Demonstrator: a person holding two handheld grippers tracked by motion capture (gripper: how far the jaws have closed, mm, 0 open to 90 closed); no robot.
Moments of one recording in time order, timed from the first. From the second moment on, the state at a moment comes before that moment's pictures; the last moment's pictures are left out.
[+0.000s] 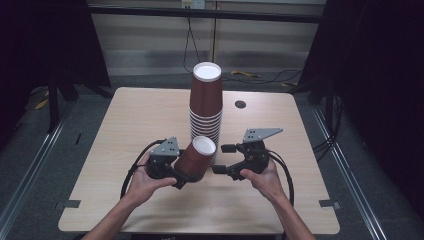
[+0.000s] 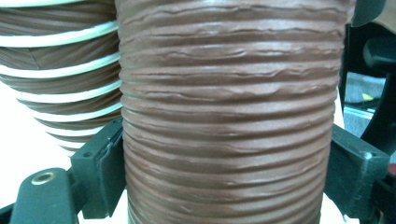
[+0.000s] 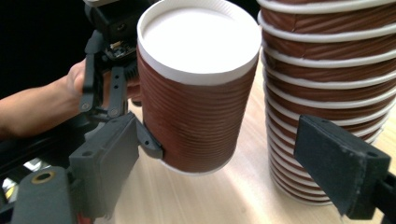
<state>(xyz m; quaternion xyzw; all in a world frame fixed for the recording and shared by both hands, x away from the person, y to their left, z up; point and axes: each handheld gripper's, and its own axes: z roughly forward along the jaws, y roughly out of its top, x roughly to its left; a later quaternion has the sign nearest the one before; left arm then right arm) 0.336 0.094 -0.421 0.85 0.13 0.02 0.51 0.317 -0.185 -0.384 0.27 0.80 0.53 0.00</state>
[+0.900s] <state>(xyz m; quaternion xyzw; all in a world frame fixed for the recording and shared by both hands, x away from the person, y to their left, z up) 0.336 0.084 -0.423 0.91 0.10 0.02 0.41 0.316 -0.179 -0.391 0.23 0.88 0.42 0.02</state>
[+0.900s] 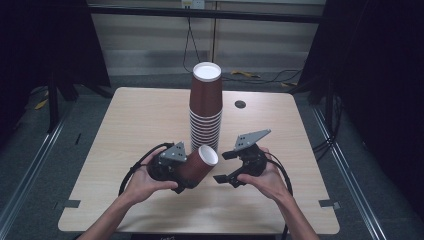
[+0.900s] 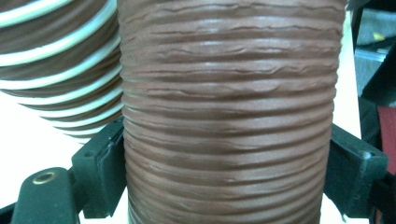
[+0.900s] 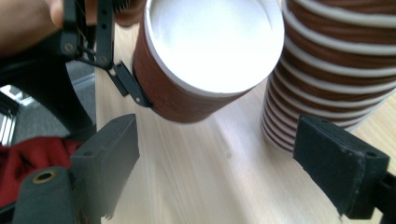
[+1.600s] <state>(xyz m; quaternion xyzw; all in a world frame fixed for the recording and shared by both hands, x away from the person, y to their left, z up) 0.338 0.070 -0.414 0.95 0.05 0.04 0.31 0.322 -0.170 -0.395 0.22 0.91 0.36 0.00</state>
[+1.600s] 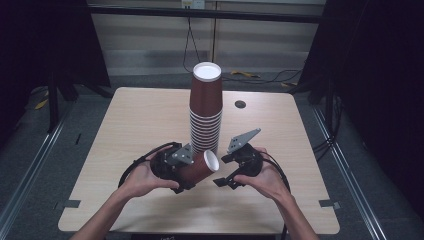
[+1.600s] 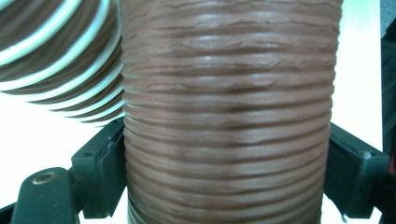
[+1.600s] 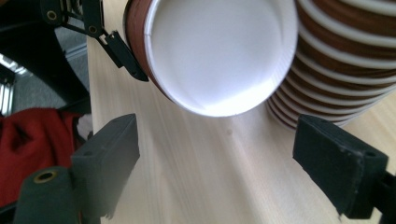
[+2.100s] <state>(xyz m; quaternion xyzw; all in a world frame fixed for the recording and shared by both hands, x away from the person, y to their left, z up) 0.333 0.052 -0.423 0.96 0.04 0.04 0.27 0.321 -0.159 -0.403 0.20 0.93 0.30 0.00</state>
